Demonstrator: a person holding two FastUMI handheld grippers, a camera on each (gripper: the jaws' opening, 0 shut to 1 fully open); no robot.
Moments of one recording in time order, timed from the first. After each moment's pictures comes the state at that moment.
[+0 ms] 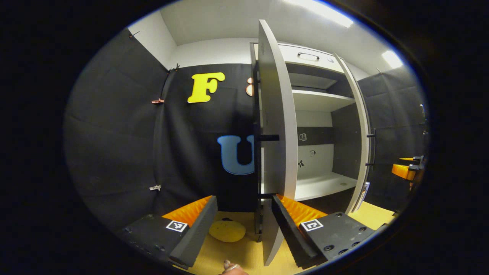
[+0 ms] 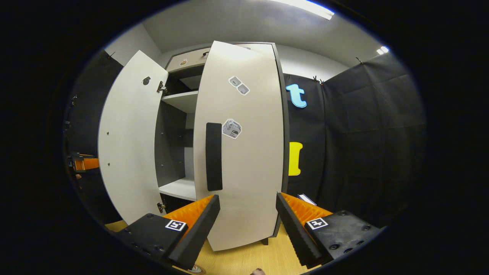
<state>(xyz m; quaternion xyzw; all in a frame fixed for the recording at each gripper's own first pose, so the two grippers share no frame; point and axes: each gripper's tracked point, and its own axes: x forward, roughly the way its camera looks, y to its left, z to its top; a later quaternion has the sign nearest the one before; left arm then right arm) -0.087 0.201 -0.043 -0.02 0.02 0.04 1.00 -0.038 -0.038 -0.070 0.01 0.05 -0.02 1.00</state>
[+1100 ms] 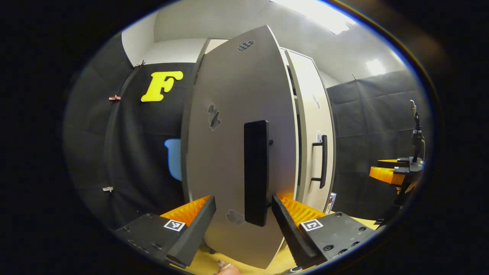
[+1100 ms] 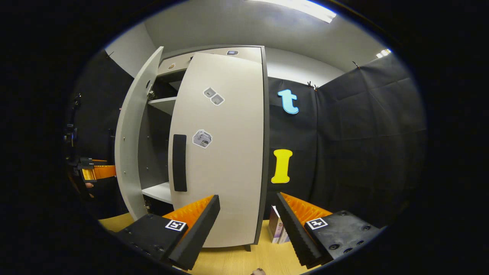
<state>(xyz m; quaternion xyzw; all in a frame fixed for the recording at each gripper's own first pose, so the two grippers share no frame) 0.005 0.044 -0.031 -0.04 -0.02 -0.08 1.00 -0.009 -0.107 -0.046 0.00 0.02 -0.04 1.00</state>
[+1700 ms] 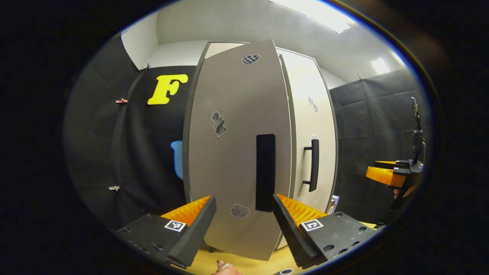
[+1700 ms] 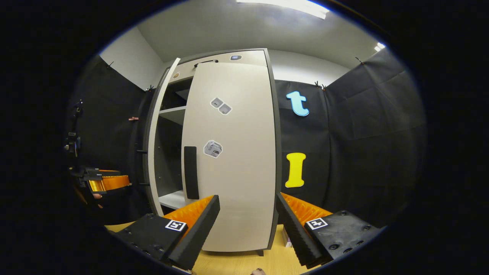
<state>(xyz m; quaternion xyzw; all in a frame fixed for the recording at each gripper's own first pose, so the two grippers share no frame) -0.022 0.046 -0.024 -0.03 -0.01 -0.04 1.00 0.000 -0.075 -0.034 0.02 0.00 0.03 1.00</state>
